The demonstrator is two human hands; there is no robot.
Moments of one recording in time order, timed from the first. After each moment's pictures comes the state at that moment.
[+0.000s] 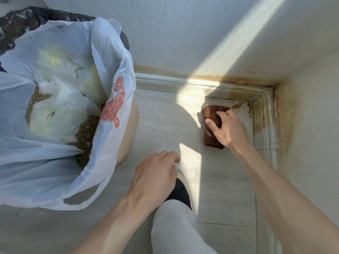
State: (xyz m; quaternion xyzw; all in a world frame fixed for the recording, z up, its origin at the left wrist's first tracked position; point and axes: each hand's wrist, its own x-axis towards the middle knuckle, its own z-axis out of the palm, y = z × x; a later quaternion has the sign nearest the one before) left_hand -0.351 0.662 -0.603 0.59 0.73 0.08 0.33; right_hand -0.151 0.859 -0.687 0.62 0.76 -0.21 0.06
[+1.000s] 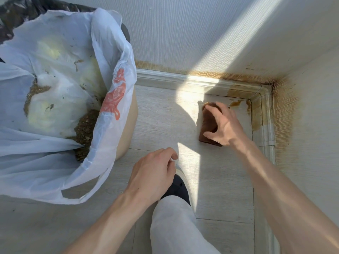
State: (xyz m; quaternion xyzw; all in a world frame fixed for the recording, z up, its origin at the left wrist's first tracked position) left_hand -0.352 0.656 -0.606 0.54 0.75 0.10 0.37; right_hand -0.154 0.855 -0.673 0.55 0.79 -0.25 0.11
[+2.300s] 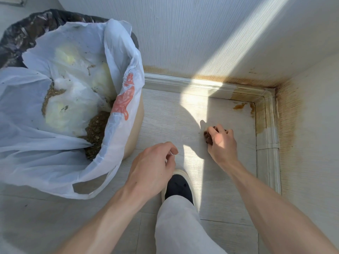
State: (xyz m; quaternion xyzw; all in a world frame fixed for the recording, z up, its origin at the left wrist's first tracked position) left_hand -0.365 0.660 -0.589 0.52 0.76 0.16 0.37; right_hand -0.152 0.794 -0.720 0.59 0.77 -0.22 -0.01
